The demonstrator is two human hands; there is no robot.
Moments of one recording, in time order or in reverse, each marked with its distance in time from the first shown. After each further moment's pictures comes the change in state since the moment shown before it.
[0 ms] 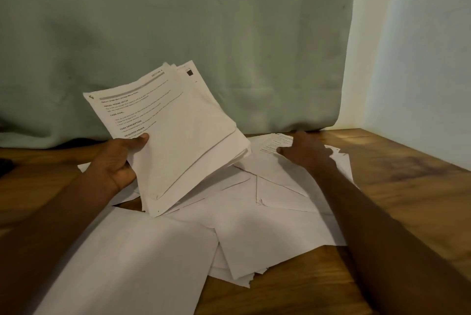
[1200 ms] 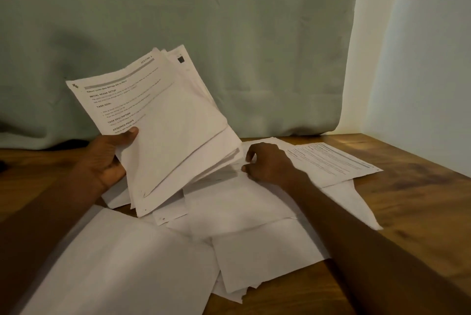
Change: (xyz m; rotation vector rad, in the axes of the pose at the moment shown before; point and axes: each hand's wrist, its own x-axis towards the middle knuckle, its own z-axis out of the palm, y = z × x) left_hand 0.016 0.005 -0.006 0.000 -0.077 0.087; right_hand -0.022 -0.050 0.031 0.120 -0.120 -0.300
